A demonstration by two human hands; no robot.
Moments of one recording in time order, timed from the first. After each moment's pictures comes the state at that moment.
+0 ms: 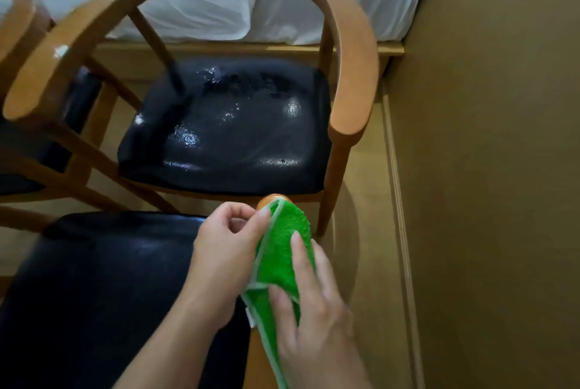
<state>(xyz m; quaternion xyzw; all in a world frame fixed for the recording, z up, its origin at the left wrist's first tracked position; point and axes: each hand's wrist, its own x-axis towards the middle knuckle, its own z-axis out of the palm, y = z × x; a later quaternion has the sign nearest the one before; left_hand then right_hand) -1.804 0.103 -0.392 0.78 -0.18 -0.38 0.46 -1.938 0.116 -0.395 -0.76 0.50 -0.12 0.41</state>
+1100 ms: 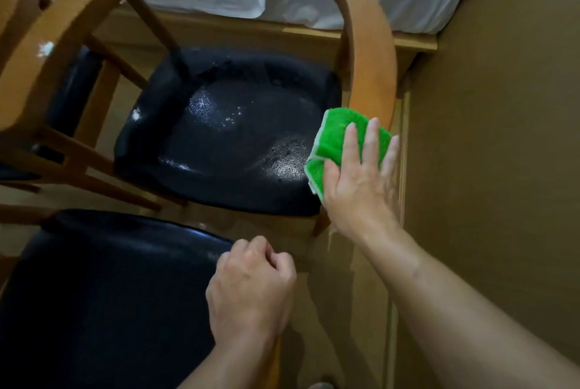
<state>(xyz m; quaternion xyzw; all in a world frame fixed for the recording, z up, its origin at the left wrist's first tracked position) -1.844 0.034 -0.396 0.94 -0.28 -0.17 0.09 -1.908 -0.123 -0.411 -0.82 0.54 -0.06 0.20</state>
